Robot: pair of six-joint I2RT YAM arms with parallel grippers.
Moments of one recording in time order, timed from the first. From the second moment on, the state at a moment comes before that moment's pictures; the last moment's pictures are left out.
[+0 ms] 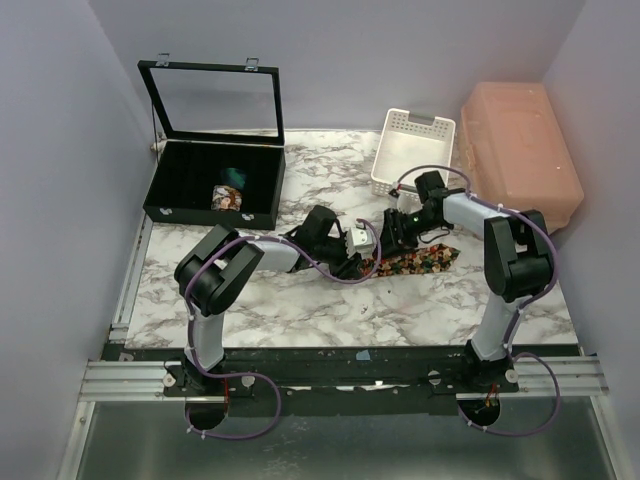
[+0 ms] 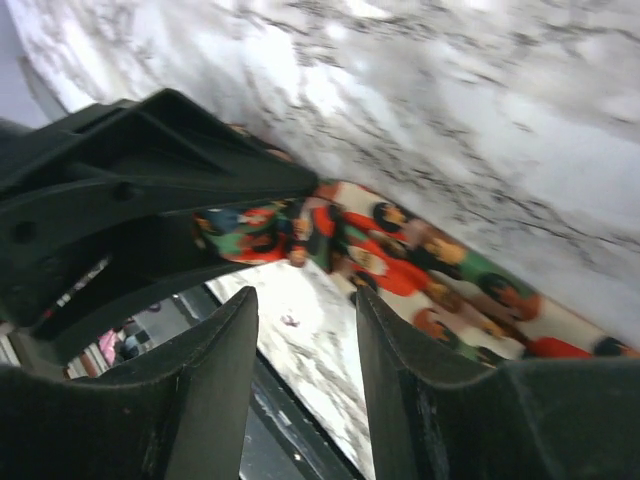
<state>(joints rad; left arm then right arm) -0.69 1.93 0.97 0.28 0.71 0.38 0.21 1.89 1.19 -0.63 -0.79 0.08</state>
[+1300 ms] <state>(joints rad) -0.68 1.93 0.99 0.24 0.69 0.37 0.31 1.93 1.14 -0.48 -0.80 0.25</state>
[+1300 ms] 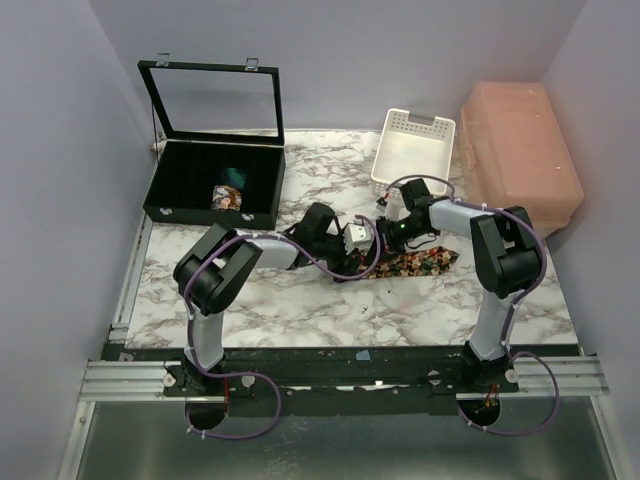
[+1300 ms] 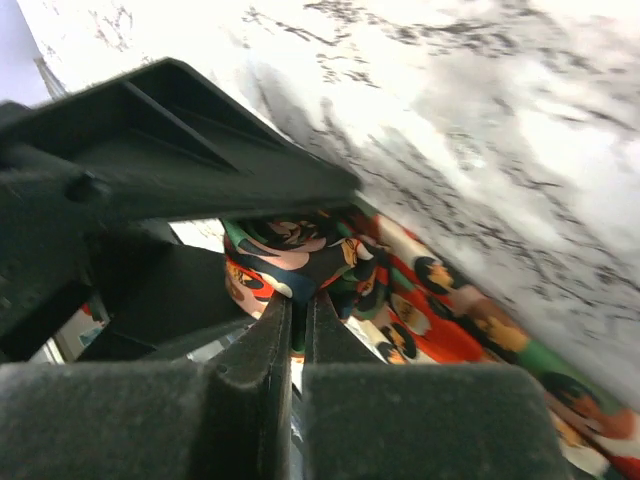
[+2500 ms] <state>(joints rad) -0.75 1.97 0.94 0.54 0.69 0.27 0.23 1.97 1.17 -0.64 -0.73 0.02</state>
